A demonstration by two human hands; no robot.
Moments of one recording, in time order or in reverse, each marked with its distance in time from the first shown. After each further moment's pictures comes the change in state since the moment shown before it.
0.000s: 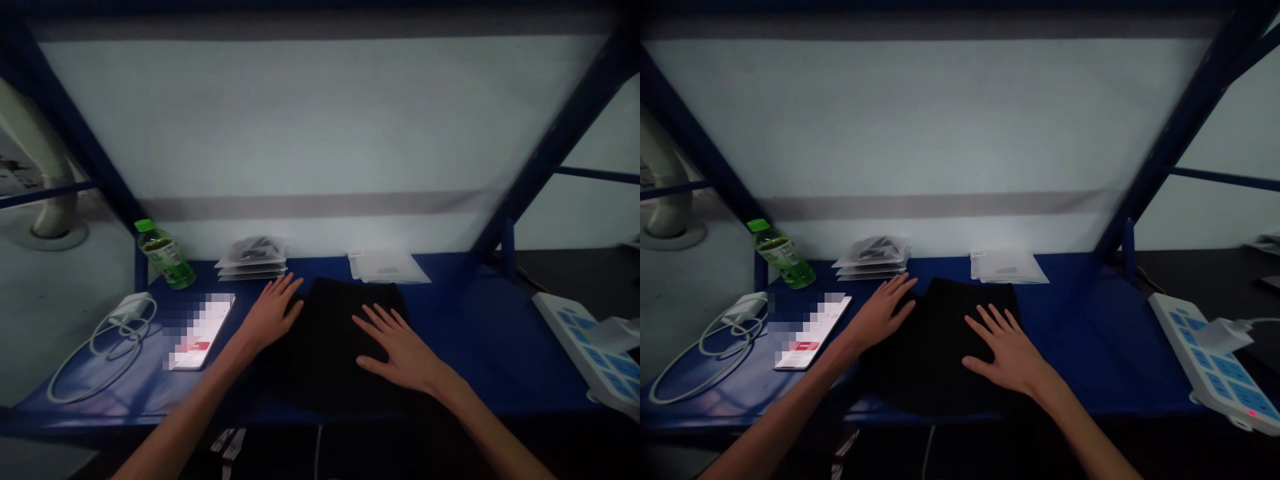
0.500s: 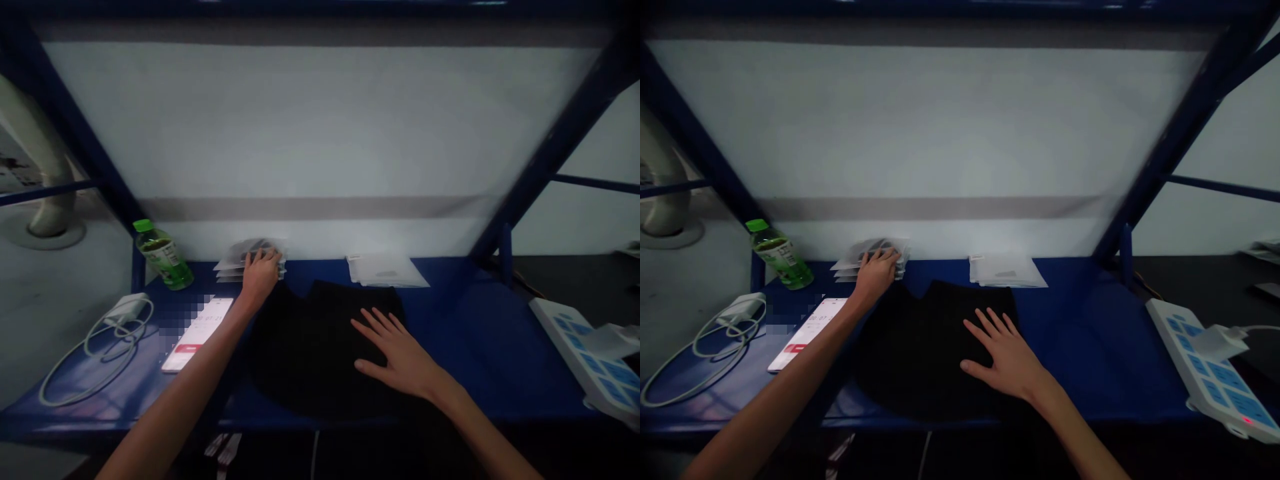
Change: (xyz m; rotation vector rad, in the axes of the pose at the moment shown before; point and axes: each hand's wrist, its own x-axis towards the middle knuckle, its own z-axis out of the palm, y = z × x) left_hand 0.071 -0.058 0.010 0.288 0.214 -0.213; right_hand 0.000 0.000 0.001 0.017 -0.003 0.020
